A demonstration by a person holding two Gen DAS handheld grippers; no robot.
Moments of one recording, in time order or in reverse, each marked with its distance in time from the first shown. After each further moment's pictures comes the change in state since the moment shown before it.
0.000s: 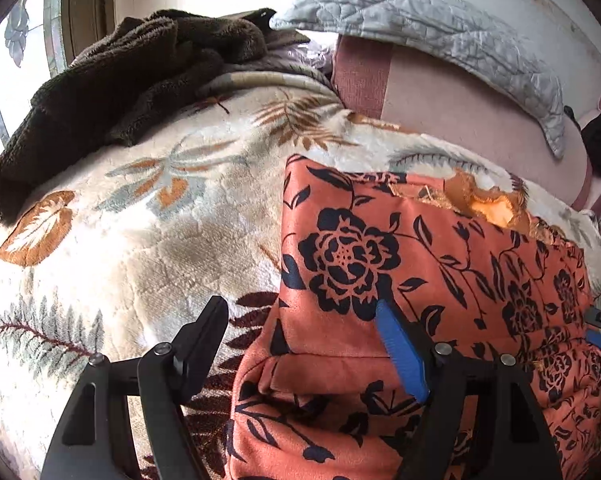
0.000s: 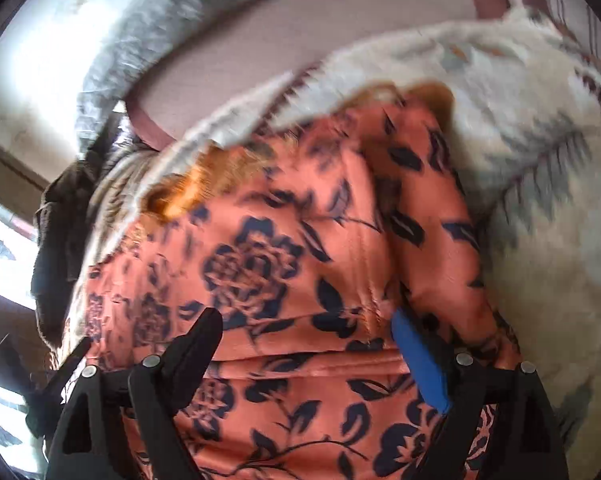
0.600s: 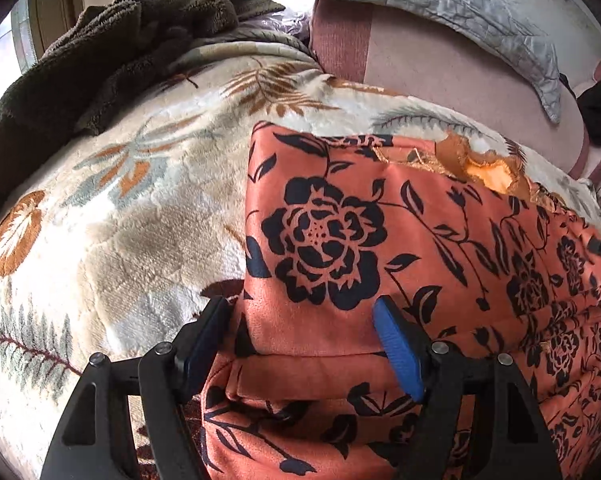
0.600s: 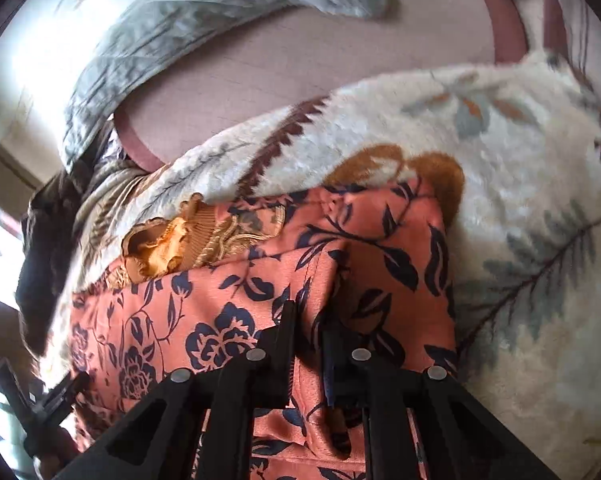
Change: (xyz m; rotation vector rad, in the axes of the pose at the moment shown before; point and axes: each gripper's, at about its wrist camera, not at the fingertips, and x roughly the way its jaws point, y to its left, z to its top) left arm 0.029 -0.015 0.001 0.057 0.123 -0.038; right arm -0.008 0.030 0.053 -0.170 -0.076 -0.092
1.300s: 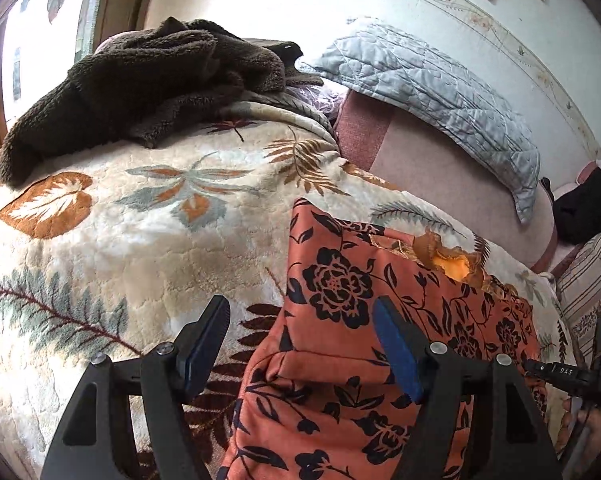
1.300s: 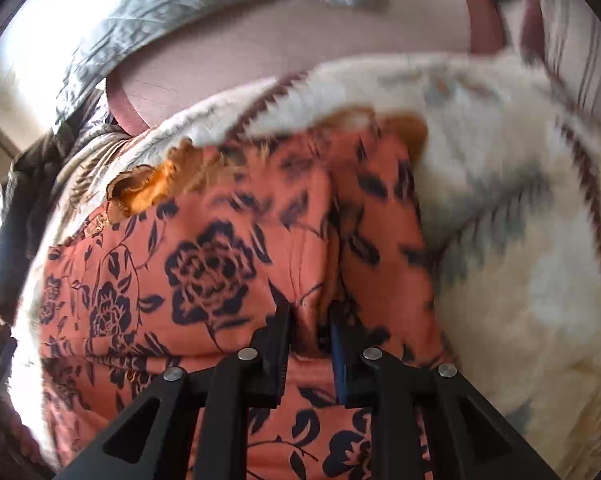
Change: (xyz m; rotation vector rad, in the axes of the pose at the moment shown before) left arm -0.069 0.043 -0.005 -0.211 -0.201 -0.122; right arm -0.010 -0.009 -0.057 0.069 0.081 -0.031
